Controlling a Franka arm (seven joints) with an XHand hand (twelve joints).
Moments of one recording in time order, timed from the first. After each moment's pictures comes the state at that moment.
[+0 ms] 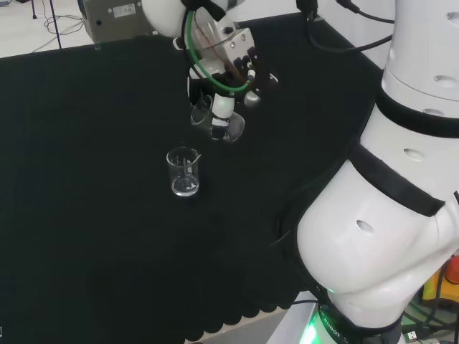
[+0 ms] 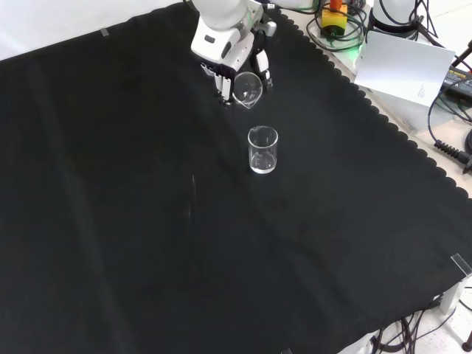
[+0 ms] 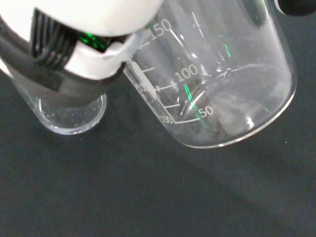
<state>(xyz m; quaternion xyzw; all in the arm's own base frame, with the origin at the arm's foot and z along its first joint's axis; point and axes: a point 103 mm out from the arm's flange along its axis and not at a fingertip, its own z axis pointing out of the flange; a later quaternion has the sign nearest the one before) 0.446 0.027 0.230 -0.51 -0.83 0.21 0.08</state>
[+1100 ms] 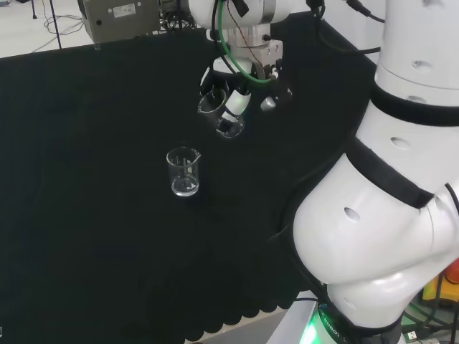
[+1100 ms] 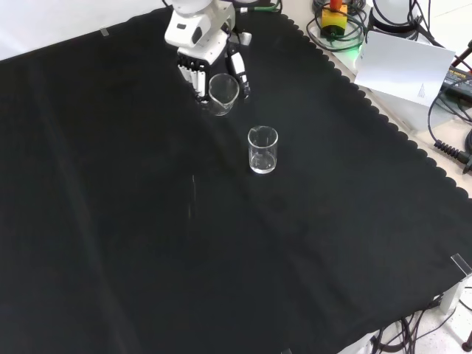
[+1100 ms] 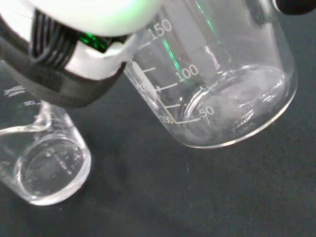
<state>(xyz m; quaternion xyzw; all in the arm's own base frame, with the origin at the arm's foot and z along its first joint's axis) 0.484 -0.018 0.189 -0.50 -0.85 0.05 0.12</state>
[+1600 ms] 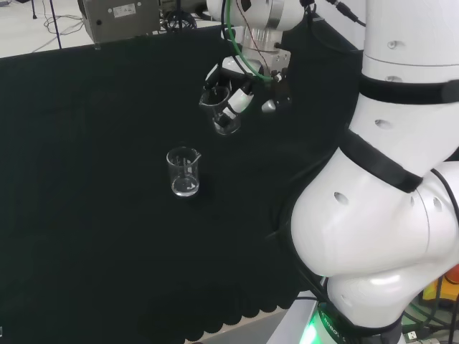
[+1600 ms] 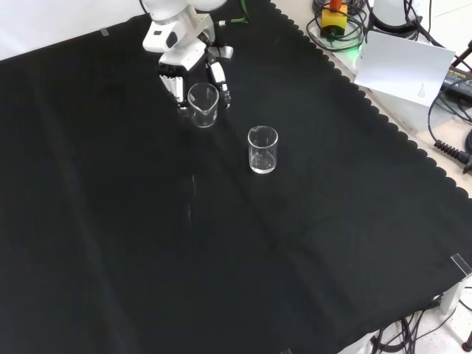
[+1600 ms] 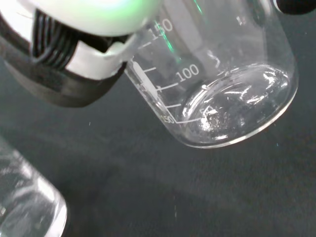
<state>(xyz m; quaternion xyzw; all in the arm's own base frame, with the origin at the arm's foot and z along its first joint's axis) 0.523 -0.037 0.156 -0.51 -0.85 -0.04 0.16</state>
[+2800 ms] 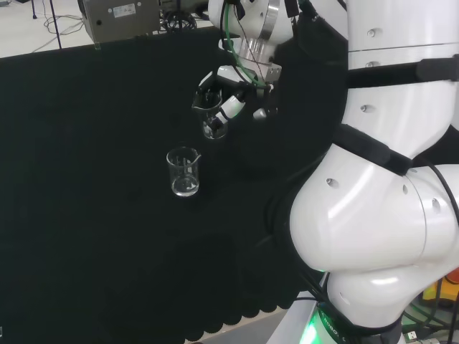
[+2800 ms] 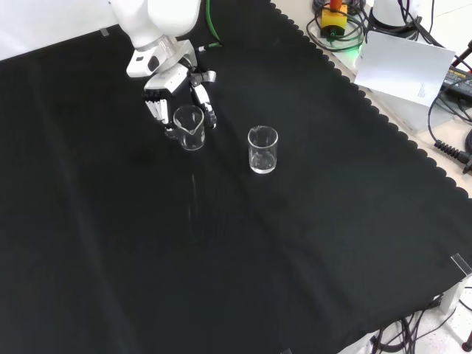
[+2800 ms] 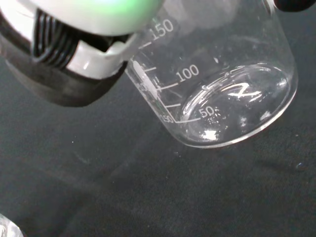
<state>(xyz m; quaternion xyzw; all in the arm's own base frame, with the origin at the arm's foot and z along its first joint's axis) 0.566 -0.031 0.104 -0.47 -0.85 -0.09 0.20</state>
